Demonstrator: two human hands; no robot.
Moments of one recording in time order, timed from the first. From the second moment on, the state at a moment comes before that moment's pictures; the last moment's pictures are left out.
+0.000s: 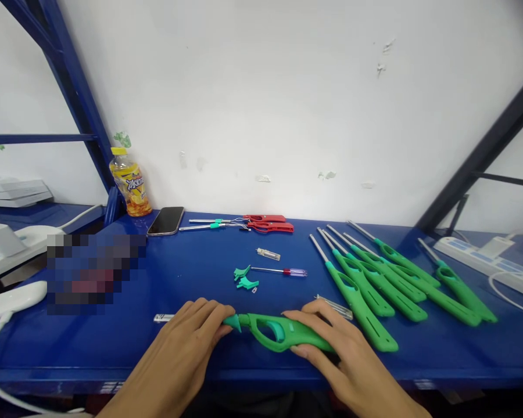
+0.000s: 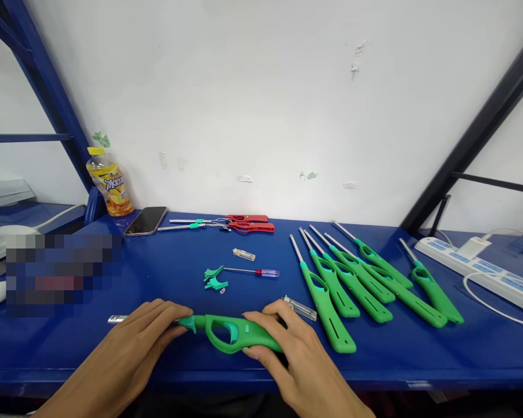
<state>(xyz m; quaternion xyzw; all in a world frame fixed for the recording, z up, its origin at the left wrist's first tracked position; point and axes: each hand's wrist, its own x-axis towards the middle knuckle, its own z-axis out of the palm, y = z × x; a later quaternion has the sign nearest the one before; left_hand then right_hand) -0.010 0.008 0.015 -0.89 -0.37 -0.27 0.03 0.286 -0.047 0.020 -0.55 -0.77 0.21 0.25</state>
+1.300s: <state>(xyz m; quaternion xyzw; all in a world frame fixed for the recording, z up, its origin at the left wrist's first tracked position) -0.004 0.005 -0.012 -0.89 -0.30 -0.31 0.12 0.290 -0.051 0.035 -0.49 -0.77 0.29 0.27</state>
